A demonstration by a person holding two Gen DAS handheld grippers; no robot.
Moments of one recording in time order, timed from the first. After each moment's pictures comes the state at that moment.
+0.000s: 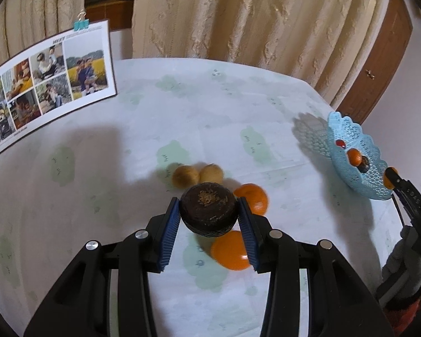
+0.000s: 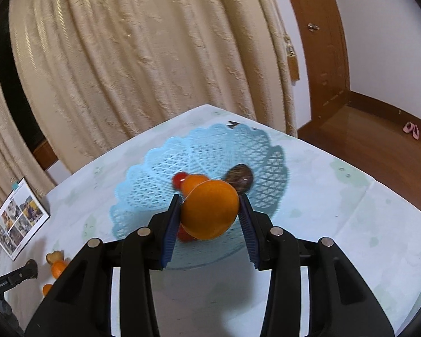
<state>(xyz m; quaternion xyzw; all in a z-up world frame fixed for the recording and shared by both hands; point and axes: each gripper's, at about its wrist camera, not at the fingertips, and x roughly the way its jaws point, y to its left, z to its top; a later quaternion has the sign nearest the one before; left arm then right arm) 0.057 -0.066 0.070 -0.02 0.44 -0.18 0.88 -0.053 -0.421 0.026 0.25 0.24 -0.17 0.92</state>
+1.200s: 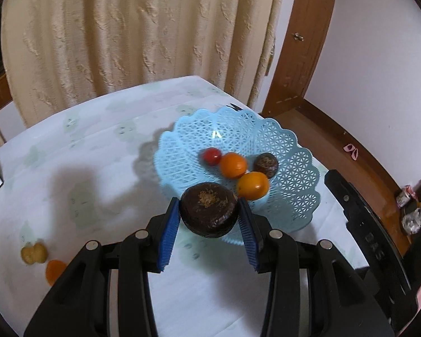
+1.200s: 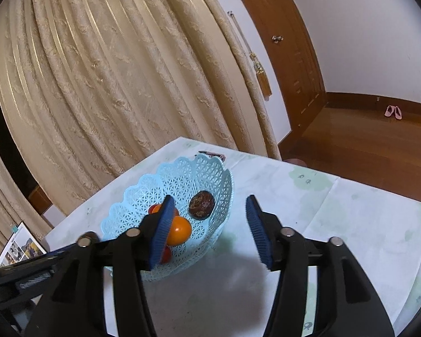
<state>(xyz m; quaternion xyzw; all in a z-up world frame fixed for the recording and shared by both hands) 0.040 -0.295 0.091 0.08 0.40 -0.33 0.85 -0.101 -0.446 0.026 0.30 0.15 -0.23 0.91</state>
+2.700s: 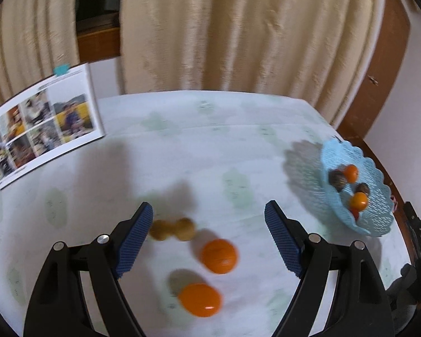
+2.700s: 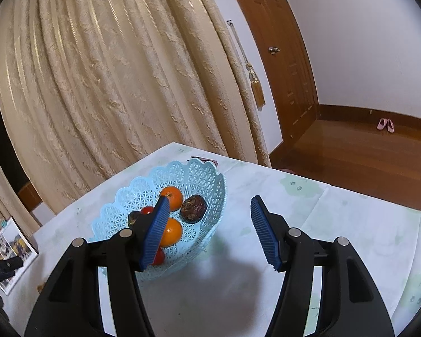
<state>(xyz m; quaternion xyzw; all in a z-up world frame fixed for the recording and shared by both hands) 0.084 -0.102 0.099 0.00 0.41 -0.15 0.90 -0.102 -0.433 0.027 0.26 0.15 -0.26 0.92</state>
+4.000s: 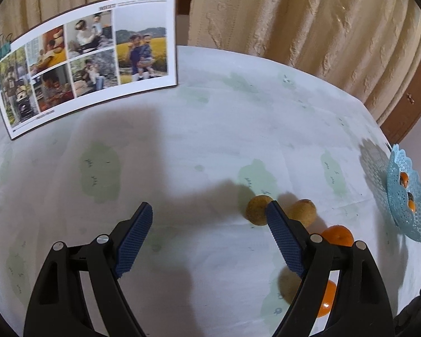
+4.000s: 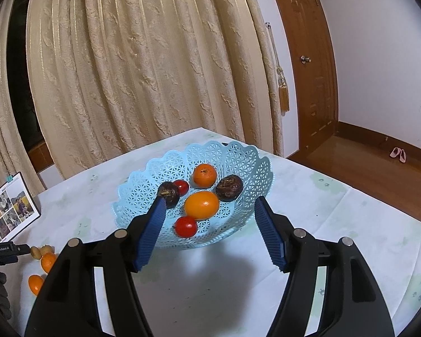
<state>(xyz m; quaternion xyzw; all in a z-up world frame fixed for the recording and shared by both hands) 0.117 -0.012 0.036 -0.05 0.46 -0.07 0.88 -0.087 -0.379 0.028 0.19 0.17 -0.21 0.94</state>
